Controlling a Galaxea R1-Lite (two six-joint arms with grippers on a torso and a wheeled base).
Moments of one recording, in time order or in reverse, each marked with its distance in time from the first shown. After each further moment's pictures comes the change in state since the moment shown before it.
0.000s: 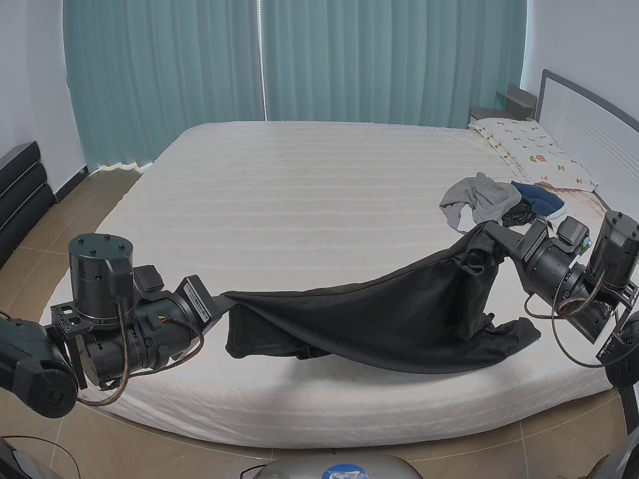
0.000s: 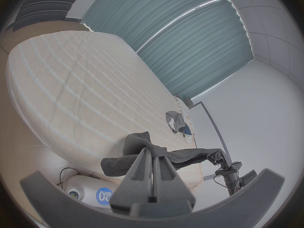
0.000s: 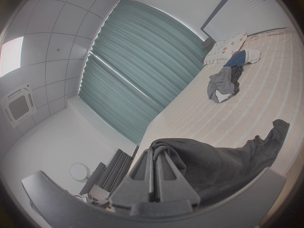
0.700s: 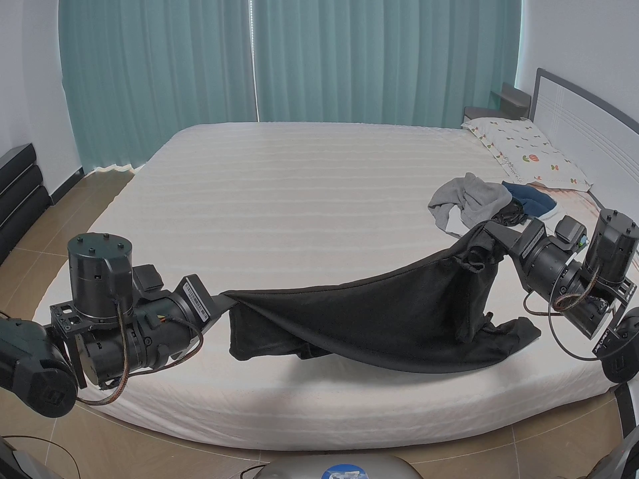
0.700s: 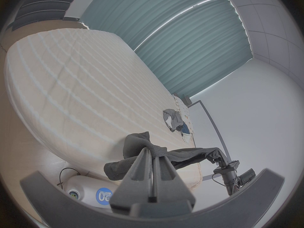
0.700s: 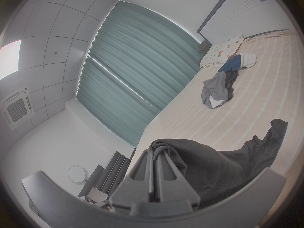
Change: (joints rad) left arm 0.006 0.007 -0.001 -0.005 -0.004 -0.001; right arm -0.034 0.041 -0.019 -0.001 0.004 0.010
